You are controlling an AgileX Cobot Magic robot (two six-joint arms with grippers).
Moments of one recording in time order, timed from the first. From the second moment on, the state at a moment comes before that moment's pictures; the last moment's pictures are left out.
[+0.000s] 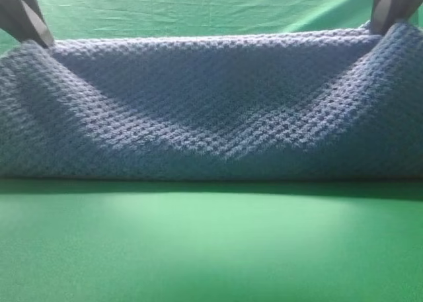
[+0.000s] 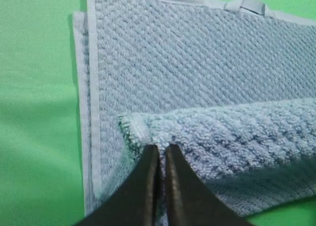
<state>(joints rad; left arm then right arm) -0.15 1.51 -0.98 -0.63 0.61 0.25 0.43 1.49 -1.06 -0.11 0.70 0.12</state>
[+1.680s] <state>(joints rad) -0.08 1.77 -1.21 -0.85 0.54 0.60 0.35 1.79 -1.36 -0.16 0.69 0.09</state>
